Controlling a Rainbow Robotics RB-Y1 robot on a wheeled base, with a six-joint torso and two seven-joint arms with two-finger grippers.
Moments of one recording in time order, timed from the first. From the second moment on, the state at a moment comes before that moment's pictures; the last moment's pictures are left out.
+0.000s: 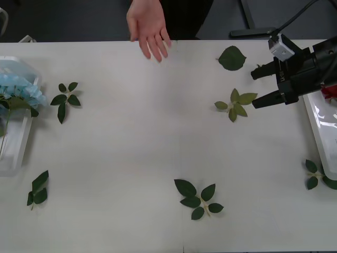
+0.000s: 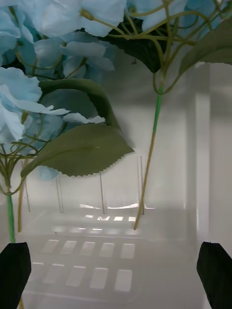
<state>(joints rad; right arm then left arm) -0.72 -0.97 0.32 -1.34 -1.87 1.37 2.72 -0.07 0.92 0.32 -1.63 0.82 1.34 -1.77</state>
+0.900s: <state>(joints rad) -0.64 -1.01 0.32 -1.39 -1.95 1.33 2.72 -0.06 0.92 0.32 -1.85 0.84 1.43 -1.77</state>
